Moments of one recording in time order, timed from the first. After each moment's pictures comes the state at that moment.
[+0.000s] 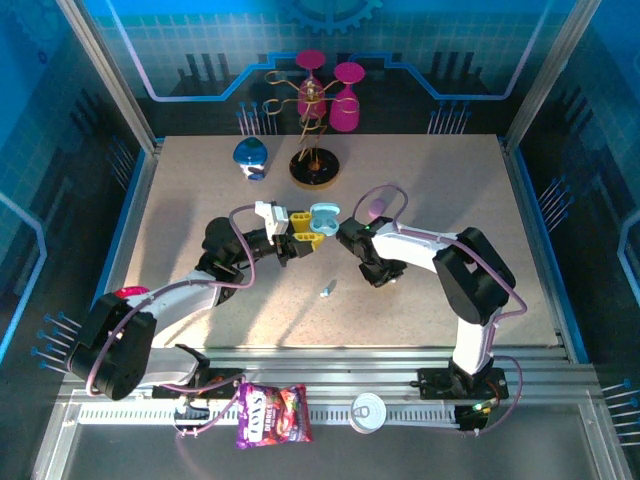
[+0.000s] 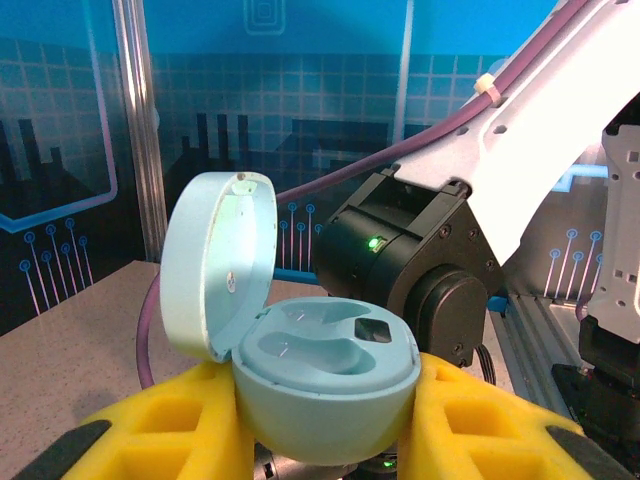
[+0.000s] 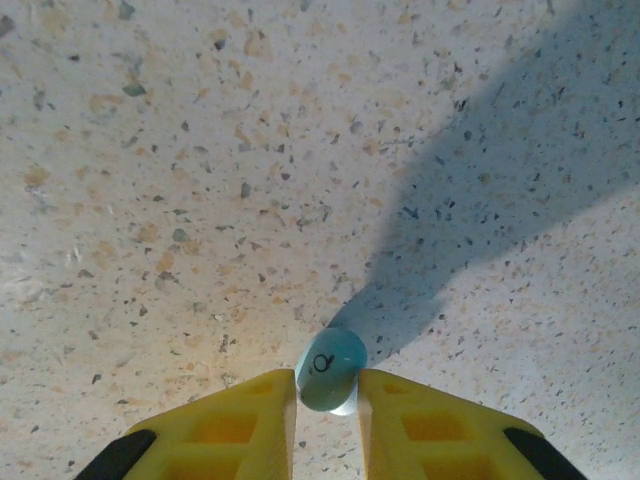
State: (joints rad) left arm -0.42 1.31 0.55 0.96 0.83 -0.16; right arm 0.68 1.86 1.18 -0.98 0.38 0.33
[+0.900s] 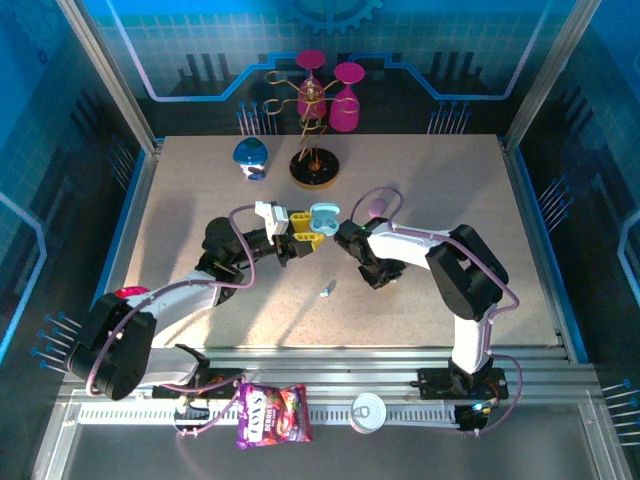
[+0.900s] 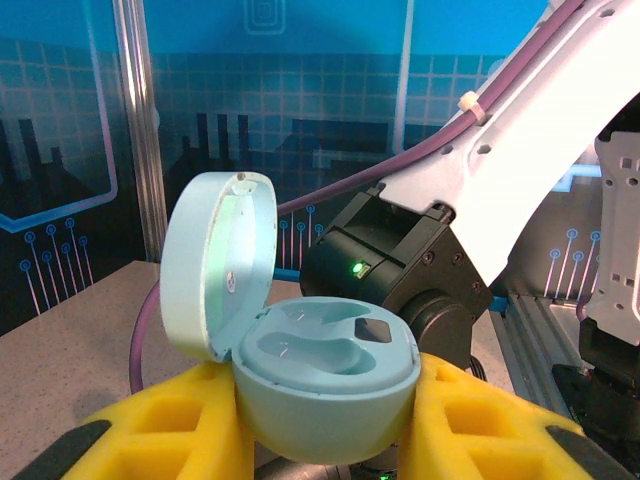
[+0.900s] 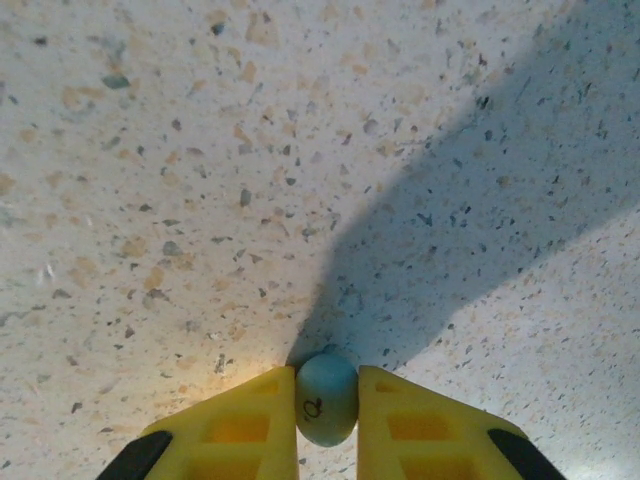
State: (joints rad) left arm -0.42 1.31 0.55 0.96 0.83 -0.16; right arm 0.69 1.90 1.20 -1.00 0.39 0.34
